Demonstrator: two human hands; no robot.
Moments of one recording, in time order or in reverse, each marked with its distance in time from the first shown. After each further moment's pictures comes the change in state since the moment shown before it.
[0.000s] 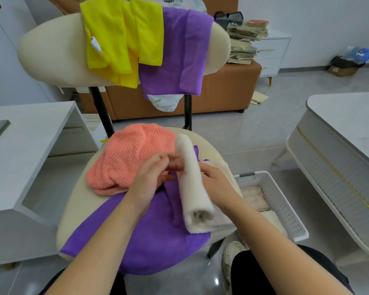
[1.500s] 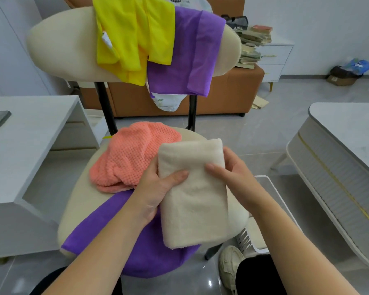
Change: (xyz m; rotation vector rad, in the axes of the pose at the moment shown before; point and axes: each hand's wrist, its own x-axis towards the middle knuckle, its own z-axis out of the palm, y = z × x) left_hand -0.016 0.004 -0.001 -0.228 0.052 -0.087; right_hand -0.006 -0.007 -0.030 0.493 -0.067 -0.060
